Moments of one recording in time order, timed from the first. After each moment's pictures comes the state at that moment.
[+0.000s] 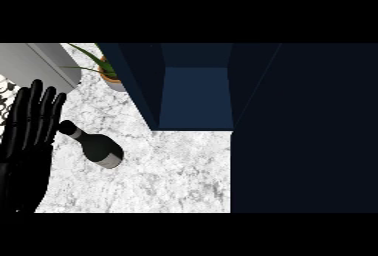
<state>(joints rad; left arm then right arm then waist) 0.01 0.08 -0.01 -2.10 0.00 -0.03 0.02 -0.01 -0.11 -0.01 -2.10 0.01 -0.01 0.00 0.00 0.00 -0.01</state>
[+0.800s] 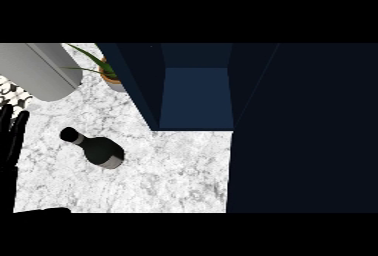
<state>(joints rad) 0.10 0.03 0.13 -2.22 0.22 0.06 0.23 0.12 -0.15 0.11 -2.42 -0.13 0.10 0.28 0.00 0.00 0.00</state>
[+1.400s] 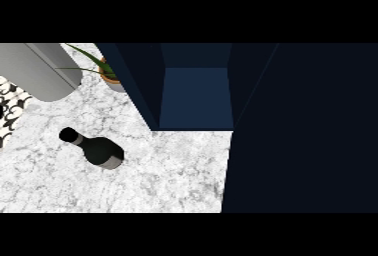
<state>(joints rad) -0.01 0.06 0.13 -2.39 0.18 0.20 0.52 -0.14 -0.16 0.12 -2.47 -0.11 -0.01 0.61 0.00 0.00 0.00</state>
